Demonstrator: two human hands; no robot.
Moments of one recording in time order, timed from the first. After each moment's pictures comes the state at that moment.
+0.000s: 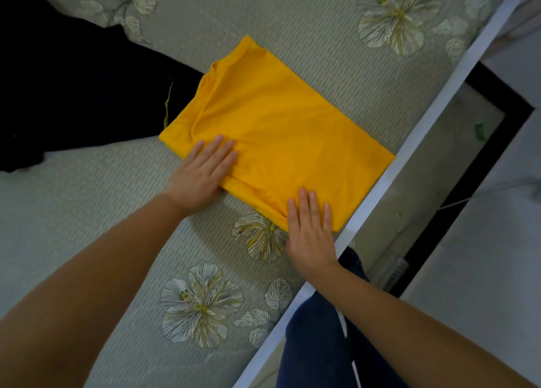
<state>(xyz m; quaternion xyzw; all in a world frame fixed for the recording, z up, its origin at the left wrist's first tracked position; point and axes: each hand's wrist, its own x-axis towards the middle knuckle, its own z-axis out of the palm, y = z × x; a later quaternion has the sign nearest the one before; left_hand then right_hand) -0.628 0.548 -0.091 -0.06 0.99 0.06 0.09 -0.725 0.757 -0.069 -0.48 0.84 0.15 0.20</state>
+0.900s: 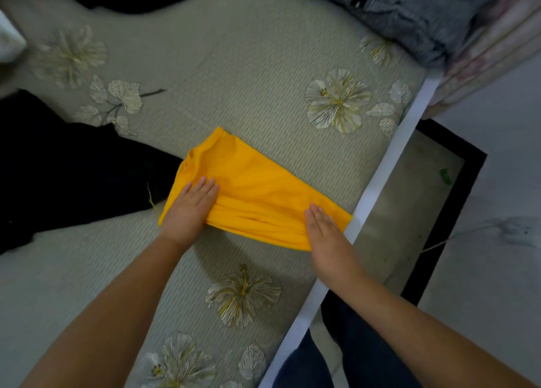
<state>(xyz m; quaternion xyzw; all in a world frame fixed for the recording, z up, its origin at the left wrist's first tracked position) -0.700 0.538 -0.064 -0.22 0.95 0.19 0.09 -0.852 0.751 -0.023 -0.51 0.81 0.03 0.29</state>
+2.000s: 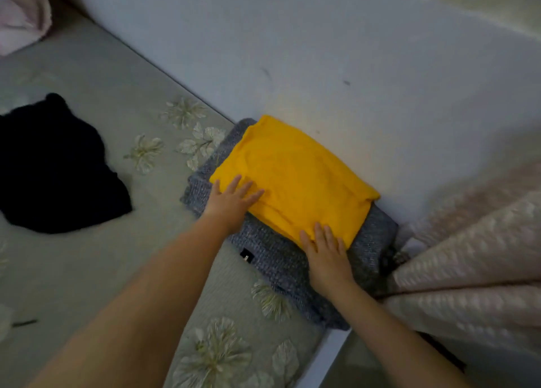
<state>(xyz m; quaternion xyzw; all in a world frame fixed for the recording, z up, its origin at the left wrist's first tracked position) -1.267 0.377 0.029 -0.26 0.93 0.02 0.26 -1.375 0.576 0.012 -0.51 0.82 0.12 0.25</state>
